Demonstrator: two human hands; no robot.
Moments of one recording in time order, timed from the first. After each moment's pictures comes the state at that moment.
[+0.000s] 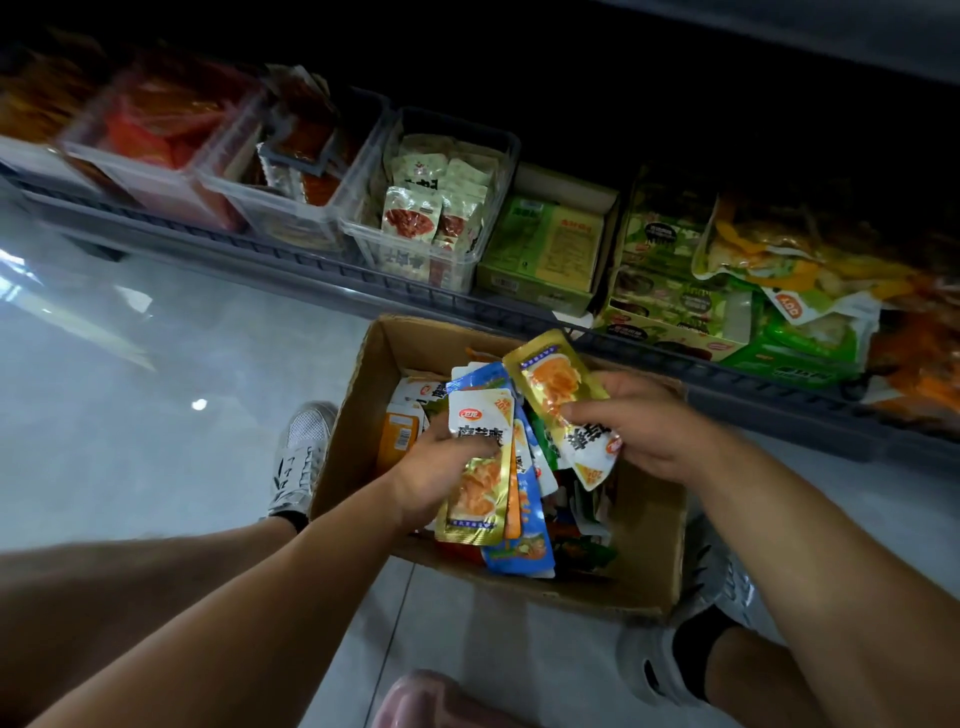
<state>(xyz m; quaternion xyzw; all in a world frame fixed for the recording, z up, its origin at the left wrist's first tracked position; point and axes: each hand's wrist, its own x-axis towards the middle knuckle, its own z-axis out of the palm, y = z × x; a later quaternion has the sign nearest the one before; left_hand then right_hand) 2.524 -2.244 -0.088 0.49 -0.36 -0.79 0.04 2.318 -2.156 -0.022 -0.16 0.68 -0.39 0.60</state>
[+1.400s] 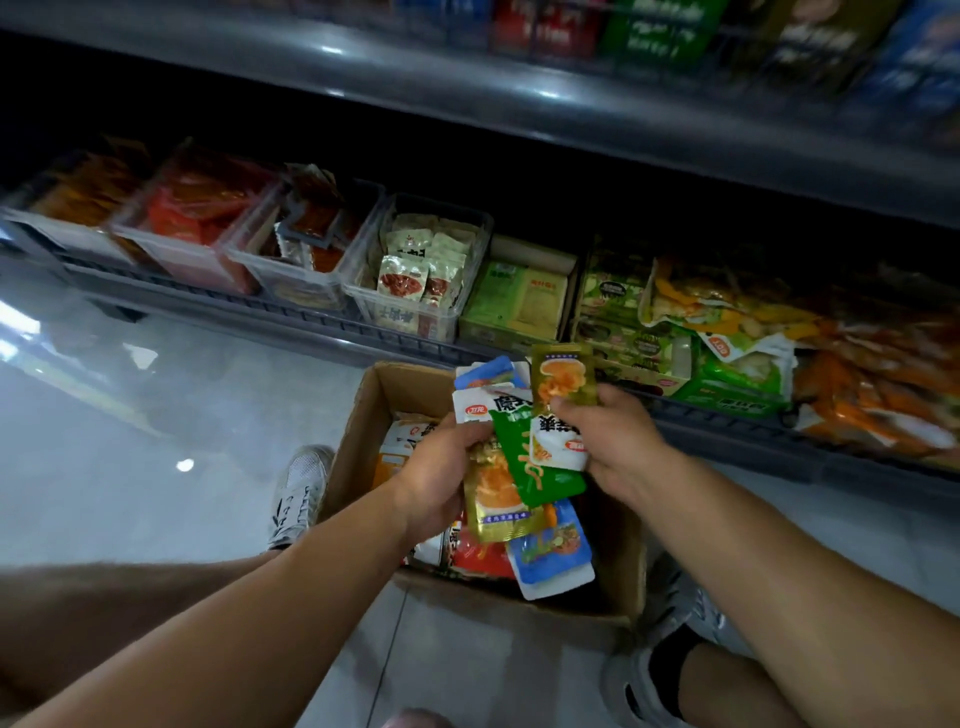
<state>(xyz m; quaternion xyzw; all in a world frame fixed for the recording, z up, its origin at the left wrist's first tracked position) 2.500 -2.231 -0.010 0.43 -0.29 -0.85 0.10 2.338 -2.159 0.009 -0.05 0.74 -0.51 0.44</state>
